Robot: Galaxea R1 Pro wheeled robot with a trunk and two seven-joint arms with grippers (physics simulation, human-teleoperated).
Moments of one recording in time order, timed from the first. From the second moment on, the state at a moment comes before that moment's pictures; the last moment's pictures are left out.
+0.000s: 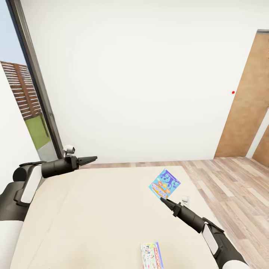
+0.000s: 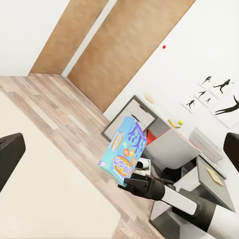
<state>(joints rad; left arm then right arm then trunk) -0.70 0.30 0.09 -1.32 0.51 1.03 -1.06 -0.48 -0.07 -0.25 -0.68 -0.35 0.18 1.21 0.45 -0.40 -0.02</state>
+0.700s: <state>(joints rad) -0.70 0.30 0.09 -1.32 0.51 1.03 -1.06 -0.48 -0.07 -0.24 -0.68 -0.35 0.18 1.21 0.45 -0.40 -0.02</state>
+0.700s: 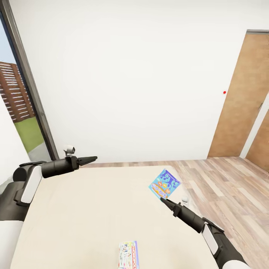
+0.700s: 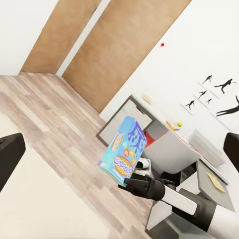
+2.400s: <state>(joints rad) -0.70 0.30 0.09 -1.32 0.51 1.03 -1.06 -0.48 -0.07 -0.24 -0.68 -0.35 0.17 1.20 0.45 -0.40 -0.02</state>
